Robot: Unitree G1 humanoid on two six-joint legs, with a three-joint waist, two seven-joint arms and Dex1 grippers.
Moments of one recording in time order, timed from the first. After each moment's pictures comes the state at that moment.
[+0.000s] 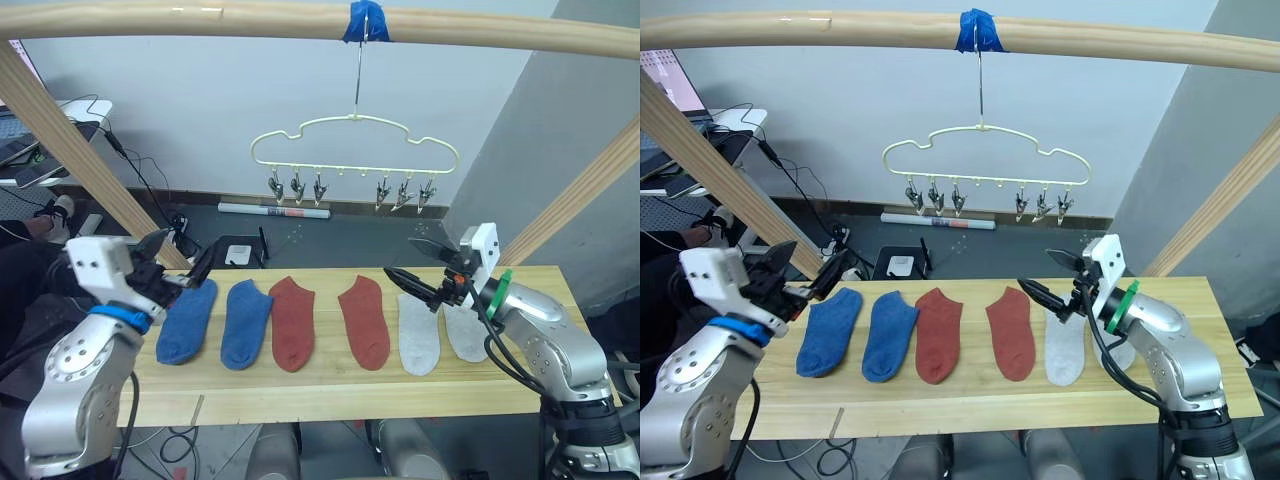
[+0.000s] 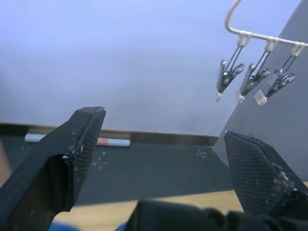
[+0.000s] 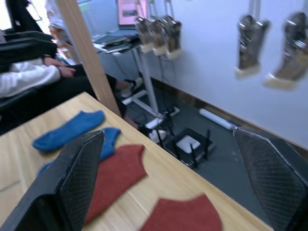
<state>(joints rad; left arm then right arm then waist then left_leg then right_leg) -0.05 0.52 0.34 -0.42 -0.52 0.44 -0.33 -0.29 -0.43 0.01 -0.29 0.52 0.50 0.73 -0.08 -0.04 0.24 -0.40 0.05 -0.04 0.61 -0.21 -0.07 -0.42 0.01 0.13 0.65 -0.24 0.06</state>
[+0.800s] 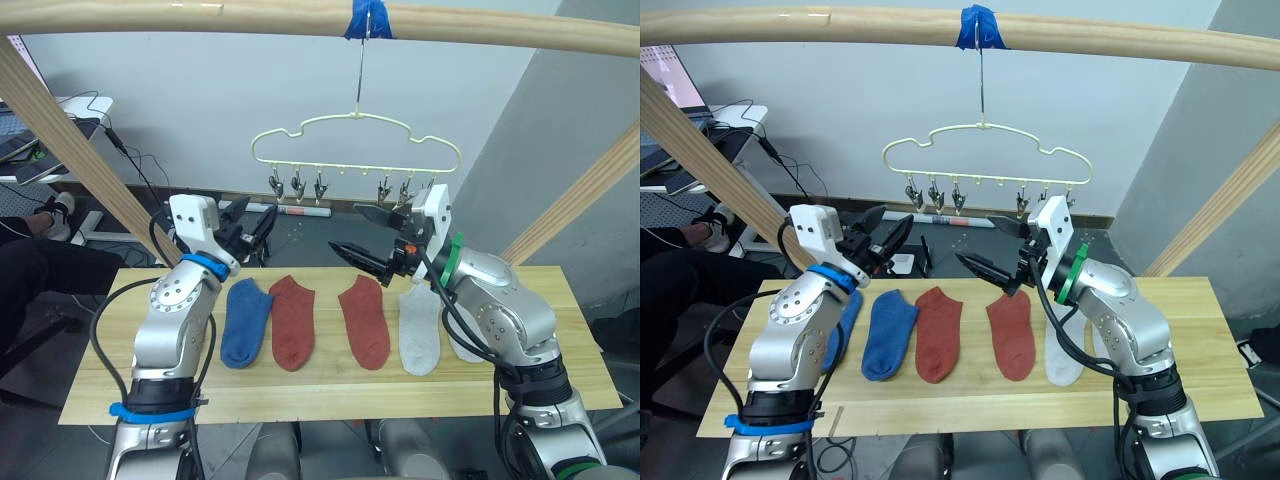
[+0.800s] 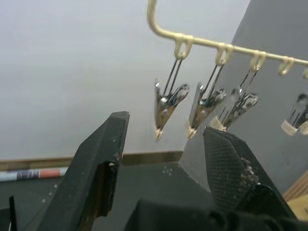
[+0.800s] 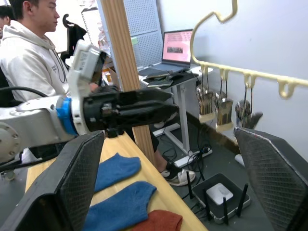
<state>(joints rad) -0.38 0.34 0.12 -0.05 -0.31 0.21 -0.39 -0.49 -0.30 0.11 -0.28 0.49 0.48 0.69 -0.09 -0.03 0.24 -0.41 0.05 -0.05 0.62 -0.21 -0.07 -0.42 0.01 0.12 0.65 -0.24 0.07</state>
